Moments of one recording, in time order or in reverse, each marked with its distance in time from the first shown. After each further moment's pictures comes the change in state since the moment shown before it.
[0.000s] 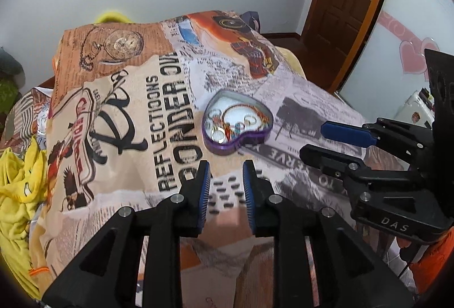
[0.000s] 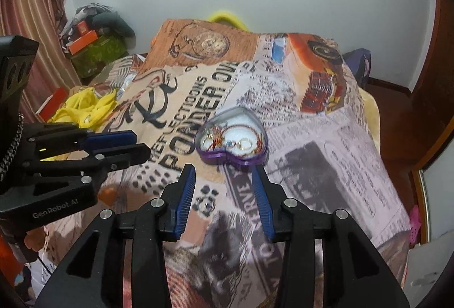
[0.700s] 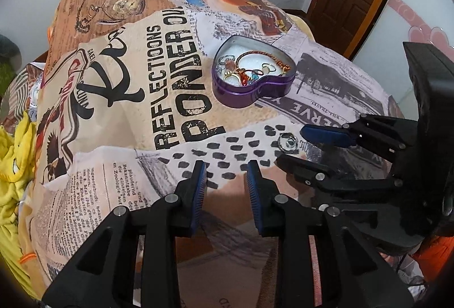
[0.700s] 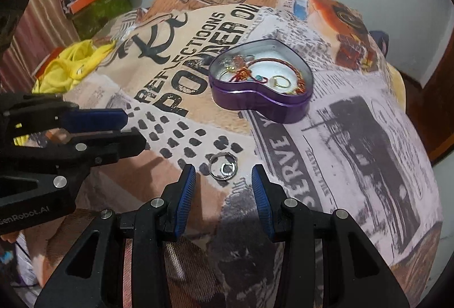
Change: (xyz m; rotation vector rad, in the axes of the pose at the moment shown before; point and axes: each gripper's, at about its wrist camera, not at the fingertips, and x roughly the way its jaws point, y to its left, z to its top) left arm 0.042 0.017 -0.038 -0.023 0.121 0.001; right arm 0.064 0.023 -0.038 -0.099 0.166 0.000
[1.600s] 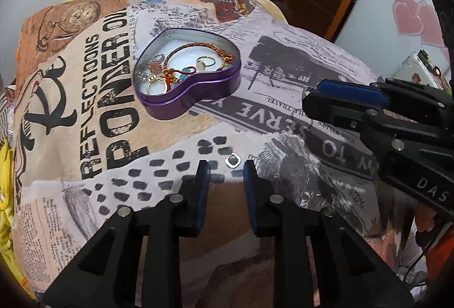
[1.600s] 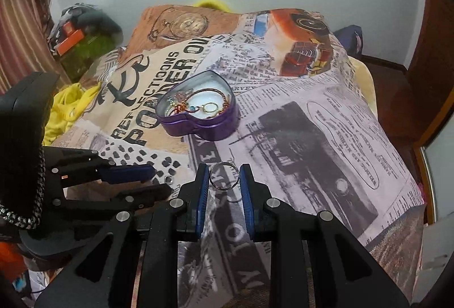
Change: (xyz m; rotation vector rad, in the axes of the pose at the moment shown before) left arm 0.043 -0.057 0.017 0.111 0.042 -0.060; right arm -0.042 -0.065 -0.007 0.174 -0.123 0.000
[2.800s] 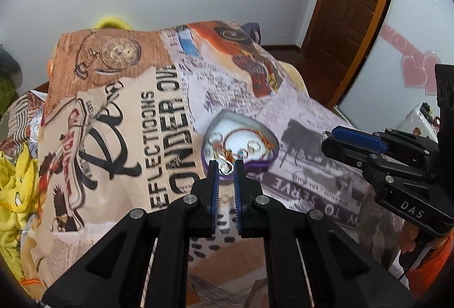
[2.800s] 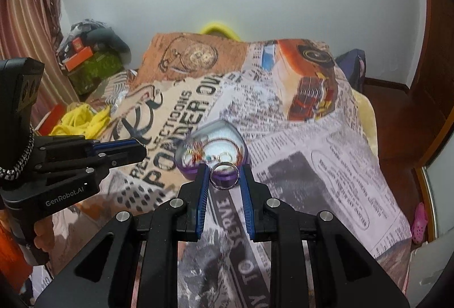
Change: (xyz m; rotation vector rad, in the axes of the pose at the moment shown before) left arm -0.081 0.047 0.035 -0.109 -0.240 0.046; right arm -0.024 0.015 0.038 -0.025 -0.124 0.021
